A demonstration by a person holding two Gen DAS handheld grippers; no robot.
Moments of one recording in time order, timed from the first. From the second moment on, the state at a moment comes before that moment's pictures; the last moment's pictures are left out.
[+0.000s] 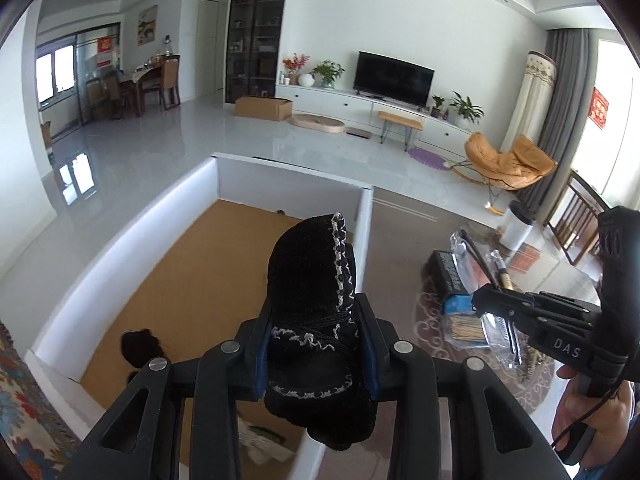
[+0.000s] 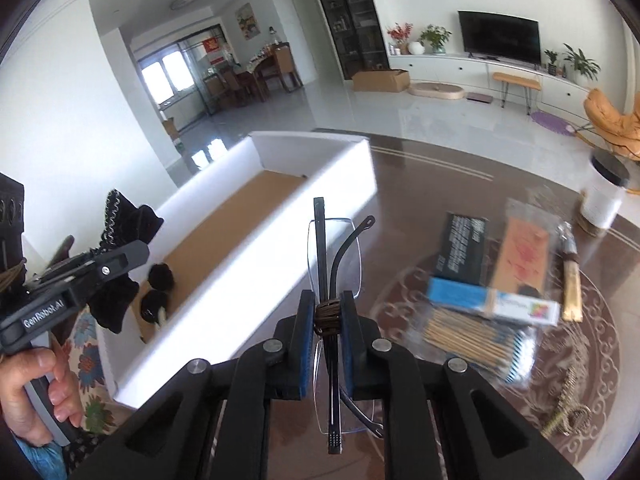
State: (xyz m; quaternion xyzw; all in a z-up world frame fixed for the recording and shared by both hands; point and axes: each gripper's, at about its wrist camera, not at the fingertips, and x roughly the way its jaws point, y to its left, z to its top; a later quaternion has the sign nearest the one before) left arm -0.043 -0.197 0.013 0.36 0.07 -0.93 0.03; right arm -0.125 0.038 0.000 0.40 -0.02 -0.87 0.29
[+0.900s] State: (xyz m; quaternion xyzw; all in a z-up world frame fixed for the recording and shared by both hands) left arm -0.058 -0.231 -0.003 0.38 0.09 -0.92 0.10; right arm -0.127 -0.078 -0.034 0.34 0.01 -0.88 0.34
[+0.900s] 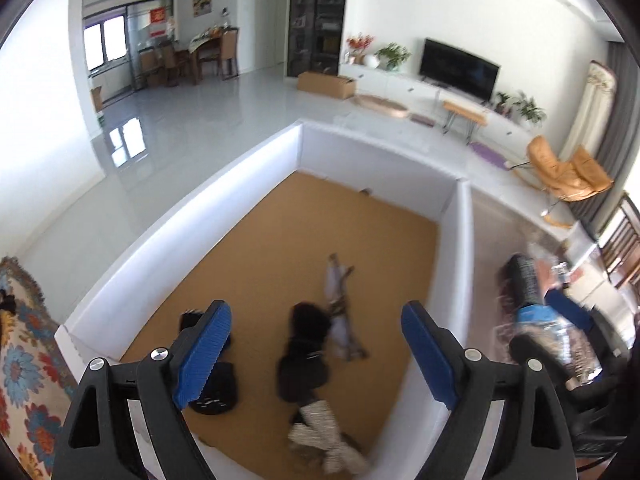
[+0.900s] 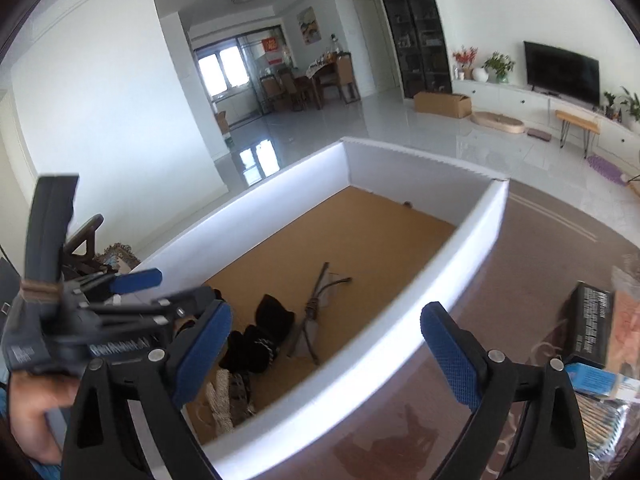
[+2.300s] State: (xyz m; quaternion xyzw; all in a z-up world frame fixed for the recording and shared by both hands) left arm -0.062 0.025 -0.164 0.49 -0.08 -0.86 -0.10; right arm -0.007 0.246 -0.158 0.45 -0.05 -0.89 -0.05
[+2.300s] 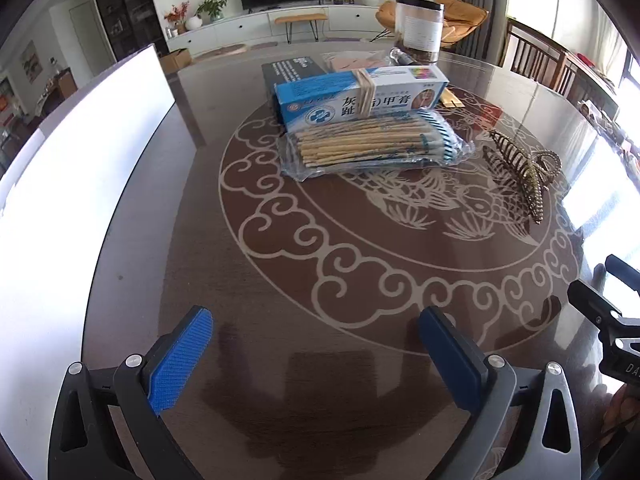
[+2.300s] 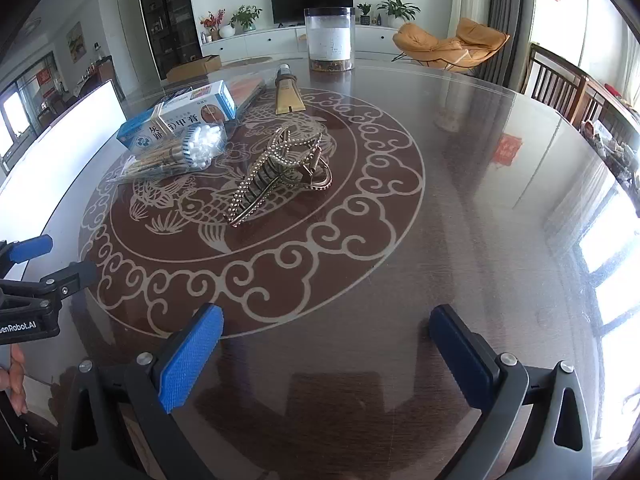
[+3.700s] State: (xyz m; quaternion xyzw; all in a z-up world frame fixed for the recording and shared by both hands) left arm -0.070 -0.018 -0.167 0.49 -0.02 -0.87 -0.03; right arm -0.128 0.141 -0.126 0.45 0.13 -0.87 0.16
